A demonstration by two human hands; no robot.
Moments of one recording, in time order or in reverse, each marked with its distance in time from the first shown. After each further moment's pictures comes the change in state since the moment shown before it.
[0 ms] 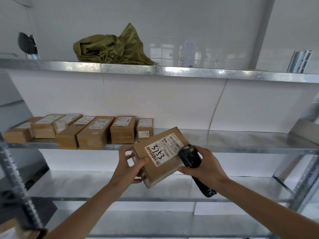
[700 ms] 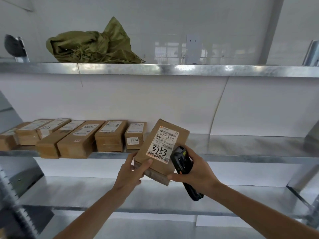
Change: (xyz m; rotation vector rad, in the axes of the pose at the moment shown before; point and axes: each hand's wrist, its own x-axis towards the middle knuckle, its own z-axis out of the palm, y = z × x) left_hand 0.066 -0.010 0.083 0.115 0.067 -0.047; right_hand 0.074 0.057 -0.006 0.204 -0.181 -0.078
